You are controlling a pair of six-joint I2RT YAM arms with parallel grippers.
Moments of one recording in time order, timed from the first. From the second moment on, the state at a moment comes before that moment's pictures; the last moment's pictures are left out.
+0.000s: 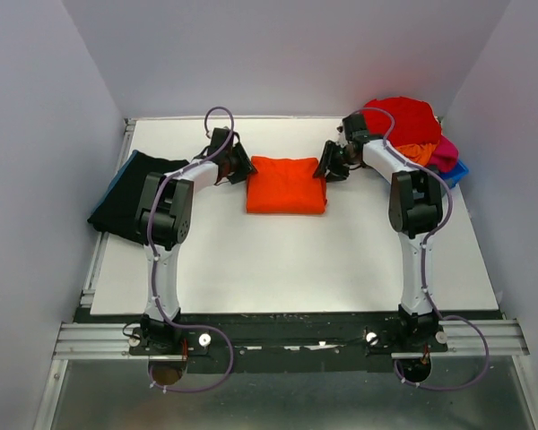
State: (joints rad) left arm -0.26 2.16 1.51 -0.11 0.16 -0.73; right arm 0.21 2.32 1.87 -0.59 -0.36 0.44
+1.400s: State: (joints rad) left arm -0.19 1.19 0.91 -0.19 -0.31 -0.81; right arm 0.53 2.15 2.09 -0.48 -0.37 0.36
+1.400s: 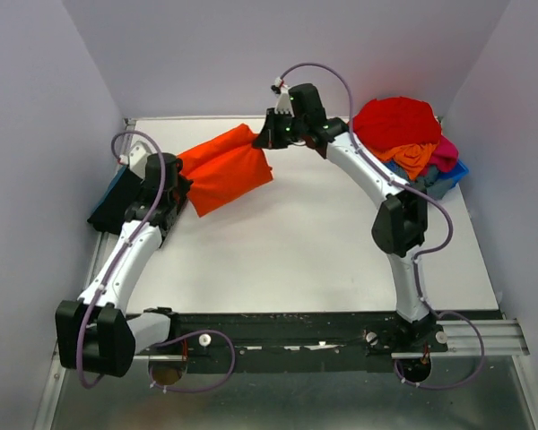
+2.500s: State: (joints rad) left arm 0.33 1.09 0.83 -0.44 -0.30 -0.93; right arm 0.82 2.72 2.50 0.34 -0.24 0.98
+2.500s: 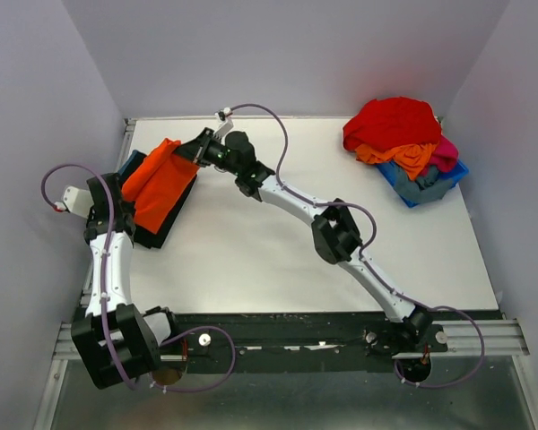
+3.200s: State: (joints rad) left arm 0.35 1.29 0.83 -0.37 -0.39 -0.96; right arm 0.87 2.84 2.54 0.48 0.07 1.06
